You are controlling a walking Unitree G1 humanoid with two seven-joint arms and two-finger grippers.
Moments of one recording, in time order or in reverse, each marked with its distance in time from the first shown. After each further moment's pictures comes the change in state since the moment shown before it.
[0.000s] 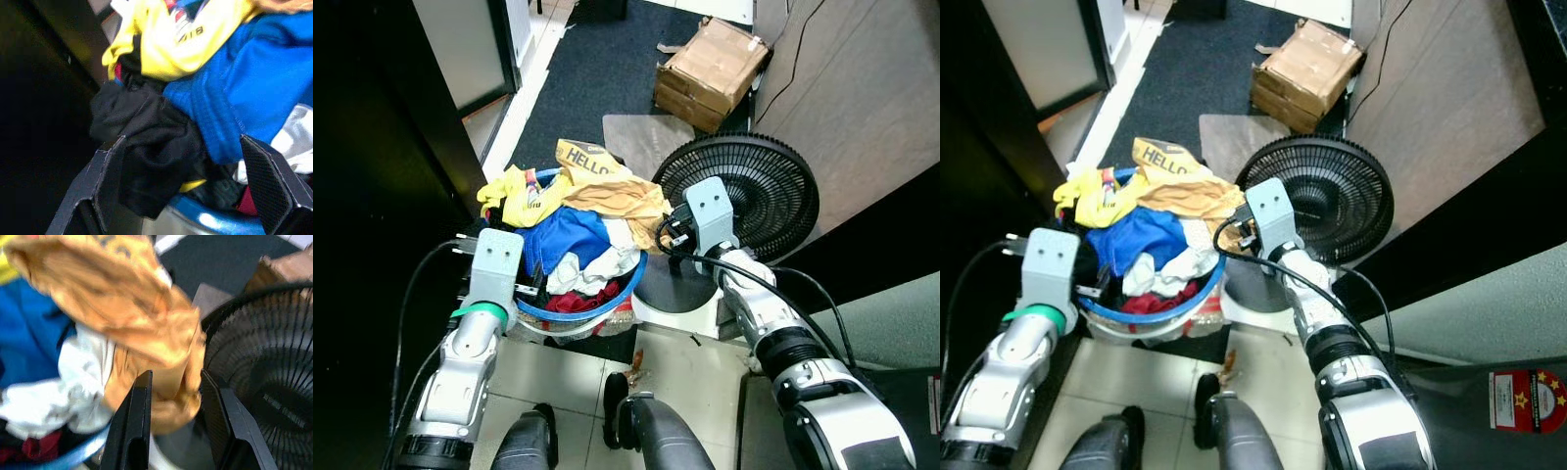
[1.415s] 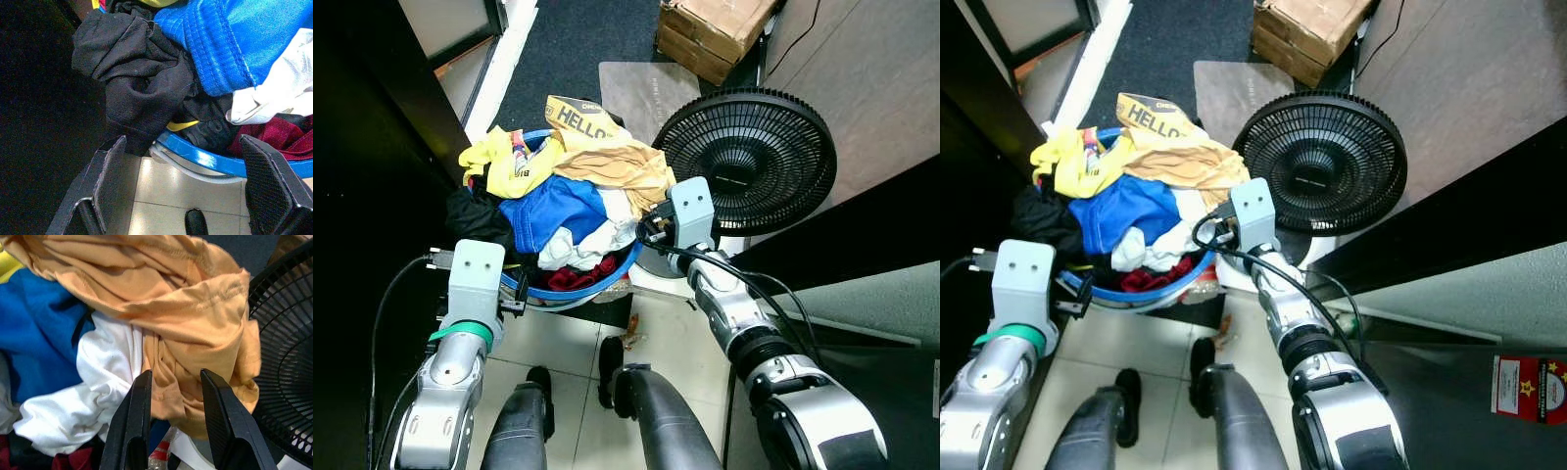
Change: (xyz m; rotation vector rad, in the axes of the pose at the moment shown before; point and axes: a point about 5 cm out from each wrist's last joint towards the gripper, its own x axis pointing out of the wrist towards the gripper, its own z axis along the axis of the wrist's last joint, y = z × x) left arm -0.031 0.001 0.008 -0.024 0.039 0.012; right arm 0.014 0.020 0.023 0.109 -0.132 -0.017
